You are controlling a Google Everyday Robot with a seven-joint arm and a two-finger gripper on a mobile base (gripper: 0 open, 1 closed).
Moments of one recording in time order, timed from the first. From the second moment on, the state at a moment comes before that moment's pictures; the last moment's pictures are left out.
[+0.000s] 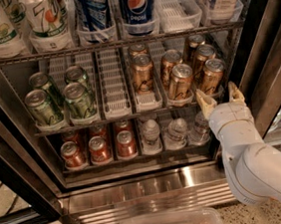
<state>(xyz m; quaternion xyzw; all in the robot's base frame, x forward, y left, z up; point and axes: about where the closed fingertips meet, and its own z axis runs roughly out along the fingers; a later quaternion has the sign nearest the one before) 0.574 -0.243 0.833 -0.04 0.71 -0.11 0.69</state>
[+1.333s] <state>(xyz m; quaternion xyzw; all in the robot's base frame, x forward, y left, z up) 0.629 -0.251 0.840 -0.05 0.70 -0.13 0.71</state>
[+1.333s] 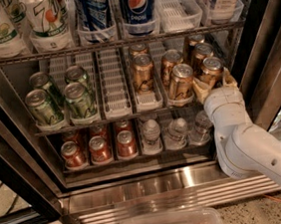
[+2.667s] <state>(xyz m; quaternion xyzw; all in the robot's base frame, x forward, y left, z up) 0.631 -0.251 0.840 -0.05 0.70 -0.13 0.71</state>
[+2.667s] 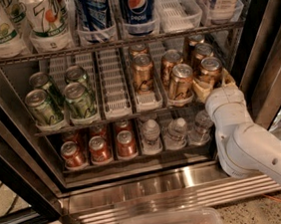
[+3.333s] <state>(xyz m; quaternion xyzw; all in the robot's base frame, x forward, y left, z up) 0.621 -0.252 0.850 -0.05 0.69 -0.11 0.71</state>
